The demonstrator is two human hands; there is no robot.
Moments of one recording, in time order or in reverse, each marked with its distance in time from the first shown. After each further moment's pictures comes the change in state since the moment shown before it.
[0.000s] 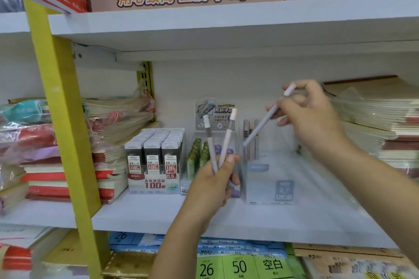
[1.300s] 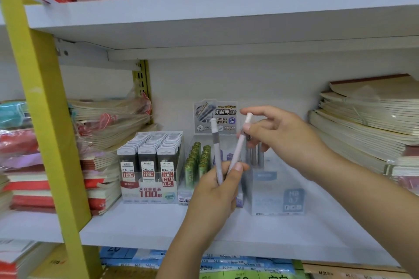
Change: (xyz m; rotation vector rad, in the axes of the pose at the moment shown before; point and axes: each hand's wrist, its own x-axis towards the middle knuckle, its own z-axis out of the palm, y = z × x) left_hand 0.009 -0.014 0.003 0.027 -0.035 0.073; right_hand -0.005 0.018 0.026 -0.094 -0.389 0.089
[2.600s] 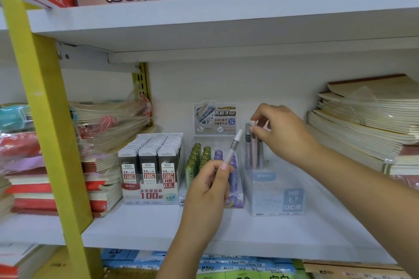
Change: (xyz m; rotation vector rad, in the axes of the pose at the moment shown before) left_hand -0.007 0.001 -0.009 0.113 0.117 0.151; right_hand 0.032 0.031 -0.011 -0.804 0.220 -0.238
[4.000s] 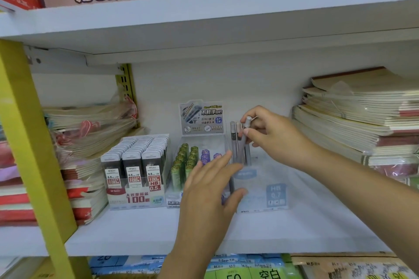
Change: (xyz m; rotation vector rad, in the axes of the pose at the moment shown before) left_hand 0.000 -0.011 0.017 0.806 -0.009 0.467; right_hand -0.019 0.011 -0.009 0.503 -0.175 0.102
